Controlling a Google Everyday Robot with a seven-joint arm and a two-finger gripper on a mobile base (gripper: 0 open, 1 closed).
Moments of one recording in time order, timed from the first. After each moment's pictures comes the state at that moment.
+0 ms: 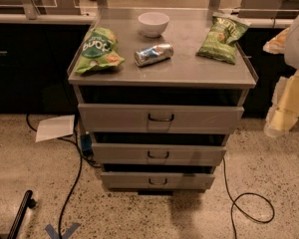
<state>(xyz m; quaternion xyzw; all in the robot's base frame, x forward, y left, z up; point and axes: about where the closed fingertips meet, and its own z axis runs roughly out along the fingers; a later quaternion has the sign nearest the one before) 0.438 -0.217 0.976 -0.60 0.78 -0.03 0.16</state>
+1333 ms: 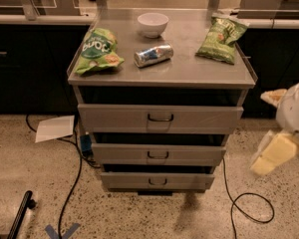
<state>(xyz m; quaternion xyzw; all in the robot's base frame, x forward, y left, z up) 0.424 -0.229 0.874 -0.54 0.81 0.03 0.23</state>
